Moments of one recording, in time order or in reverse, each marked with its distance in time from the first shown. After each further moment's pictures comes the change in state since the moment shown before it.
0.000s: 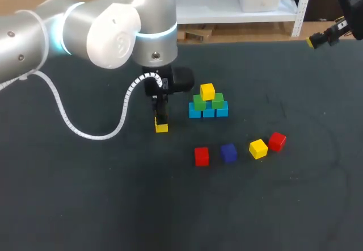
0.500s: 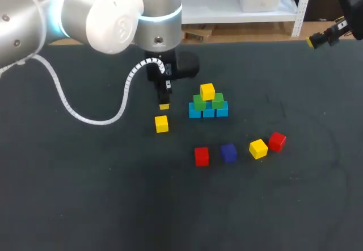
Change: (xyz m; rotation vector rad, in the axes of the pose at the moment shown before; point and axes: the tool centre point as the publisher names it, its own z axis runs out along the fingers) left arm -0.011 0.004 -0.043 -0.059 0.005 0.057; right arm 0.000 0.000 0.000 0.000 0.000 0.000
